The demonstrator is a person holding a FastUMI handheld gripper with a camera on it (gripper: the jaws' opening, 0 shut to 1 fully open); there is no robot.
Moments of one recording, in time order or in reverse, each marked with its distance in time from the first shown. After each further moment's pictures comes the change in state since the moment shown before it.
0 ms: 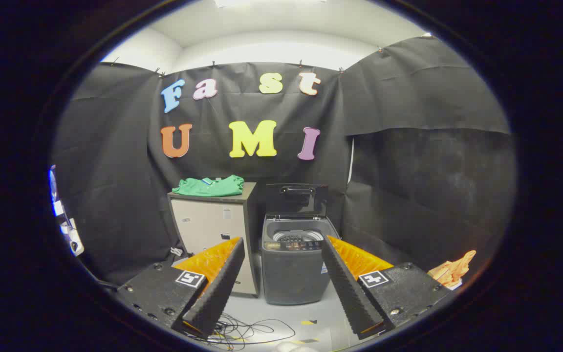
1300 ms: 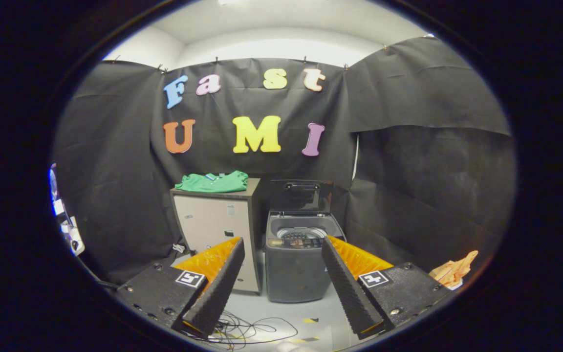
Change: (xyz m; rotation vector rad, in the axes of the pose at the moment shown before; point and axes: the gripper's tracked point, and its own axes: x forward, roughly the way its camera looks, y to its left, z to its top) arm 0.000 0.004 0.002 -0.019 0.028 0.031
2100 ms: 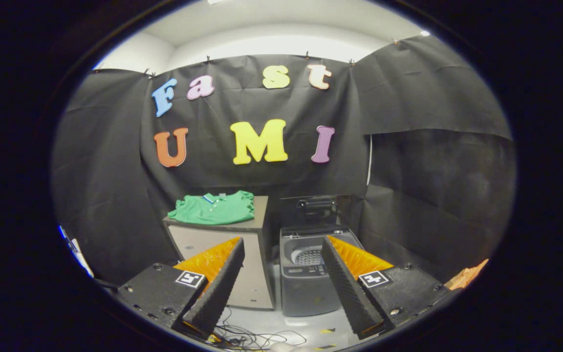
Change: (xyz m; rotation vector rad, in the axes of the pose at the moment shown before) arm 0.167 0.078 0.102 0.050 0.012 0.022
